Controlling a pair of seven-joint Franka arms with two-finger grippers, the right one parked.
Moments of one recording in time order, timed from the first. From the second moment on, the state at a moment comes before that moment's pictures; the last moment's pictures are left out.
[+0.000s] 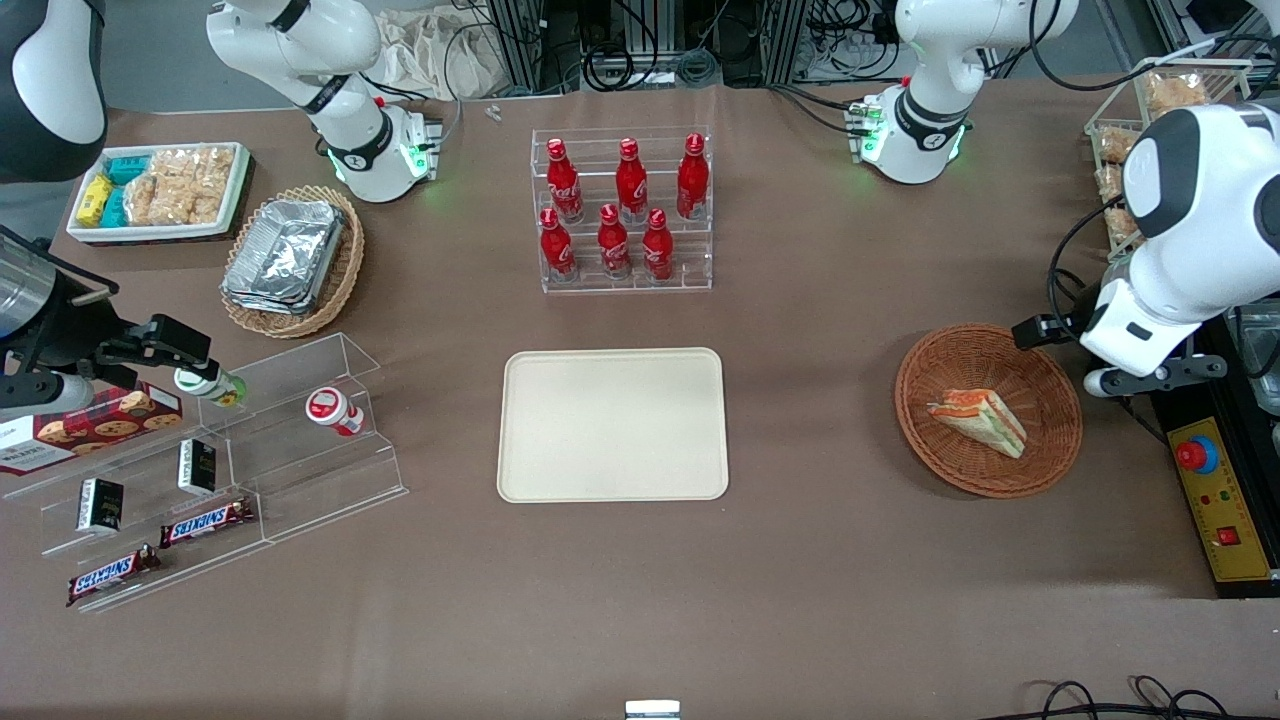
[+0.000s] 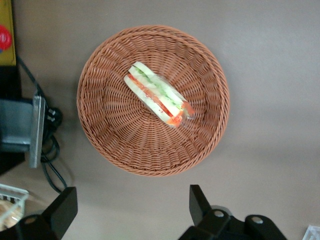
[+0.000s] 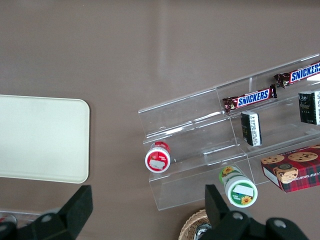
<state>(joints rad) -0.02 0.03 0.00 -1.96 0.05 1.87 -0.25</state>
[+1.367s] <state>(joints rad) -0.02 0.29 0.01 -2.14 0.05 2.40 -0.86</state>
